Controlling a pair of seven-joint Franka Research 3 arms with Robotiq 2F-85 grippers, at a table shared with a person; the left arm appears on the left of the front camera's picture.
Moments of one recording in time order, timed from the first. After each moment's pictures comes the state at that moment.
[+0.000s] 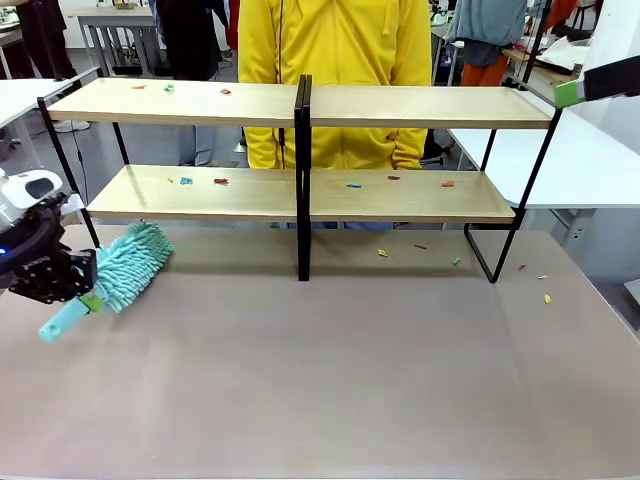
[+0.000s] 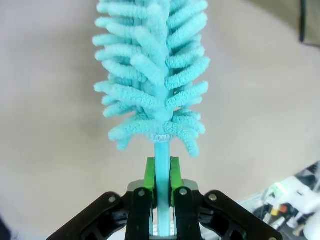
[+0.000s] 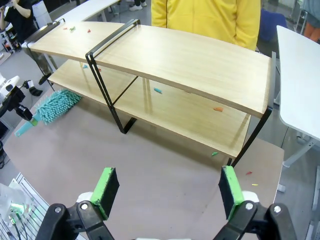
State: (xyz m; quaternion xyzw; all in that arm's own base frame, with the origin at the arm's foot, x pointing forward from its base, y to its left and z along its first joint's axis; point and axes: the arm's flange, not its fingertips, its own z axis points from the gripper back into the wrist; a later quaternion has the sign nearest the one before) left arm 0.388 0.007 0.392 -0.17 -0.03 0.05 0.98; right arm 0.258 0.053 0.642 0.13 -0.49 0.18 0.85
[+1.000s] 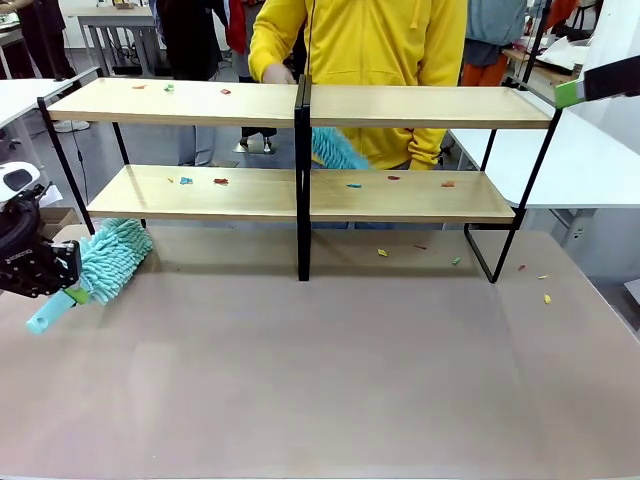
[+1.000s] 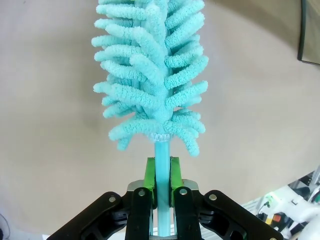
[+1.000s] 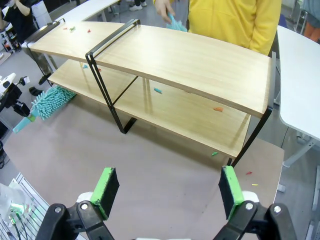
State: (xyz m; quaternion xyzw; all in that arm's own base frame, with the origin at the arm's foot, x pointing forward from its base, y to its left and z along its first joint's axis) left arm 0.388 0.025 0.399 -0.17 -0.05 0.07 0.98; right arm 0.258 0.053 0.642 0.13 -0.49 0.18 0.85
